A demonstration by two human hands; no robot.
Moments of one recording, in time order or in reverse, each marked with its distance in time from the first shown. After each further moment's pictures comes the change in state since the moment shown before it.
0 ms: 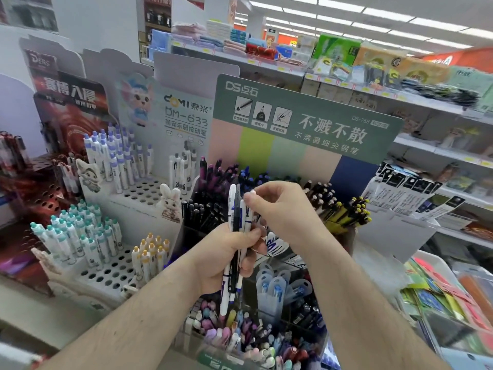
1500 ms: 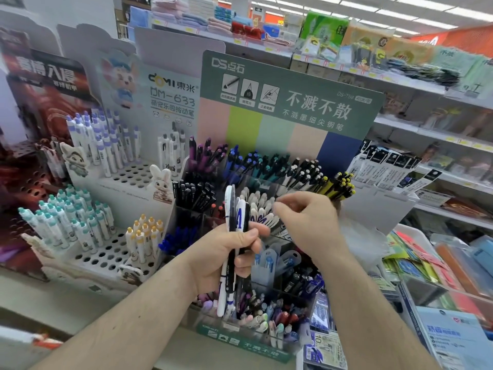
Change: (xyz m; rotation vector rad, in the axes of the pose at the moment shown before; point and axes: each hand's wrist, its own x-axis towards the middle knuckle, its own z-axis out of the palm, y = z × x) left_hand -0.018 -0.026 0.007 -0.142 -0.097 -0.126; right_hand -0.049 0.045 -0.022 -0.140 0.194 0.082
